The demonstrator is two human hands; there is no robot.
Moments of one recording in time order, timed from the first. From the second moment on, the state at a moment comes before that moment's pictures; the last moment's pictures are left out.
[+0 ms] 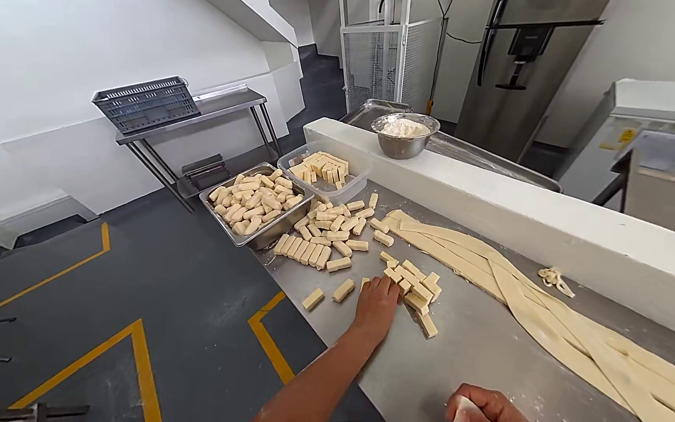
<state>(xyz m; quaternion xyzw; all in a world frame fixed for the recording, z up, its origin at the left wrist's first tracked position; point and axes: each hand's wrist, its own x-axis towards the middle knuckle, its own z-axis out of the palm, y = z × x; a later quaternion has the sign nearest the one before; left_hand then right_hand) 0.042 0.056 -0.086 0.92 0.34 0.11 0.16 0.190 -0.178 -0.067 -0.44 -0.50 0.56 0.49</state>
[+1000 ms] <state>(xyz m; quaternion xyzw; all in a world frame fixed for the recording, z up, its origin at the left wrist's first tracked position) -0.072 -0.003 -0.054 0.60 0.39 0.11 0.69 0.129 -0.067 -0.056 -0.59 -0.59 0.55 0.06</state>
